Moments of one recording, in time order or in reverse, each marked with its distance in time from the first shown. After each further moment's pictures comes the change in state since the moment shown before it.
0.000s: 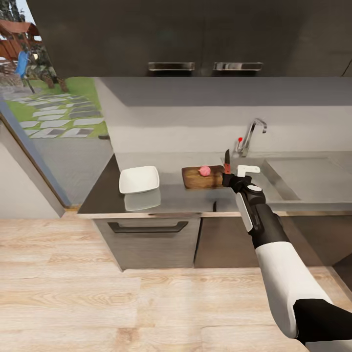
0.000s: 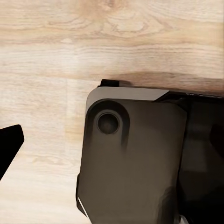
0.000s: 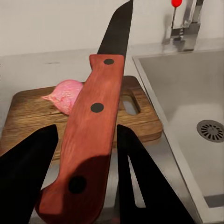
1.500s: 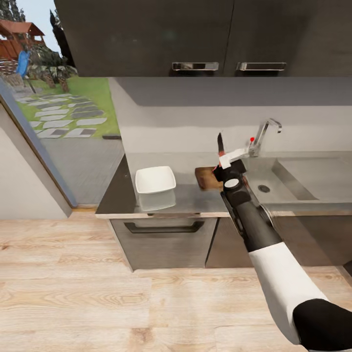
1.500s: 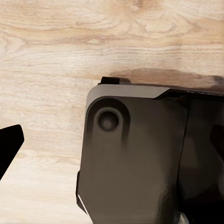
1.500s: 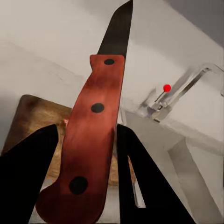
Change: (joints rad) left arm 0.000 -0.001 0.000 0.002 0.002 0.008 0.003; right arm 0.000 0.009 0.252 -0.179 0.463 0.191 -0.009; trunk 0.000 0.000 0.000
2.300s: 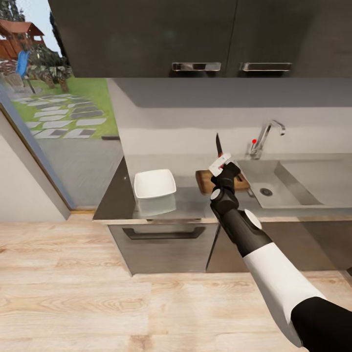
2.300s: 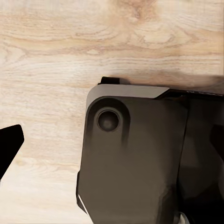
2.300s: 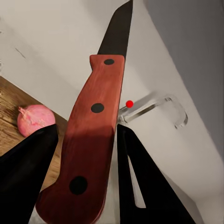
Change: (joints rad) left arm 0.000 0.001 0.000 0.000 0.000 0.000 -0.002; right arm 0.000 0.003 0.123 0.122 0.318 0.020 -0.047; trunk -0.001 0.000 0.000
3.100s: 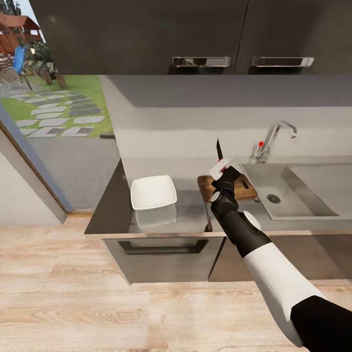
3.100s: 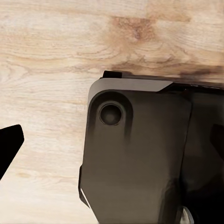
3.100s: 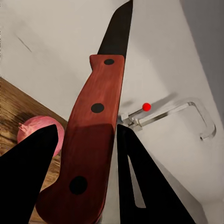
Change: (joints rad) left arm 0.000 0.003 0.000 0.002 0.000 0.000 0.001; right arm 0.000 -0.003 -0.002 0.054 -0.001 0.002 -0.001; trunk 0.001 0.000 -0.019
